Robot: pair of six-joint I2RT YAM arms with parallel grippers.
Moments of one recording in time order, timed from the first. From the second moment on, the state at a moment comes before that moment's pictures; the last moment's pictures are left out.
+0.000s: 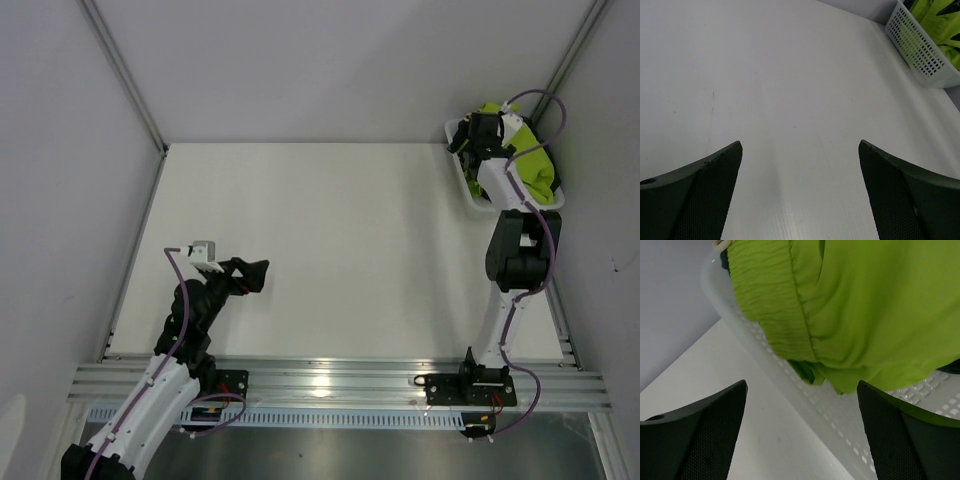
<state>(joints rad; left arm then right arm) -0.29 0.44 0.13 0.19 0.05 -0.45 -0.02 2.03 1.75 -0.31 0.36 0.55</state>
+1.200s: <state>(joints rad) -0.29 0.48 0.13 0.18 0.05 -0.45 0.10 1.89 1.97 -0.35 0.58 0.47</state>
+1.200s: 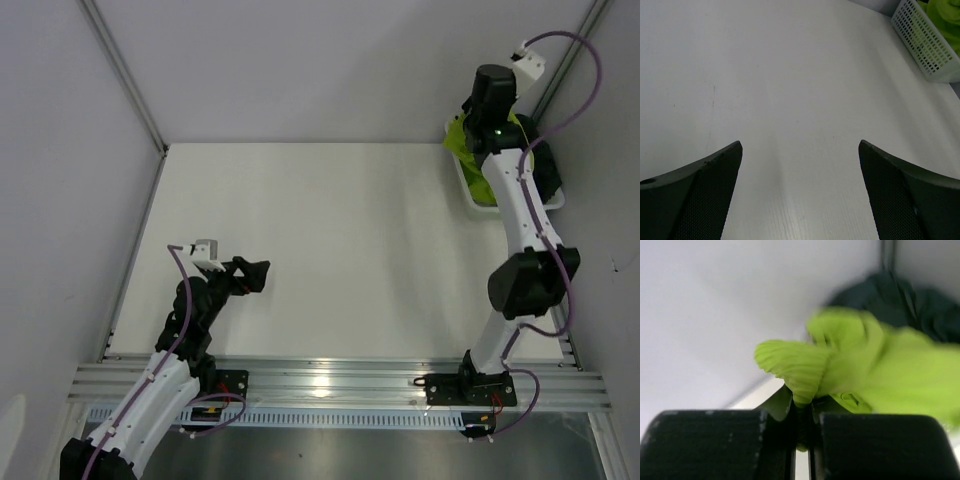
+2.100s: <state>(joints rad) -0.29 0.45 0.13 0.20 0.09 -0.45 0.51 1.20 1.78 -0.50 -0.21 0.50</state>
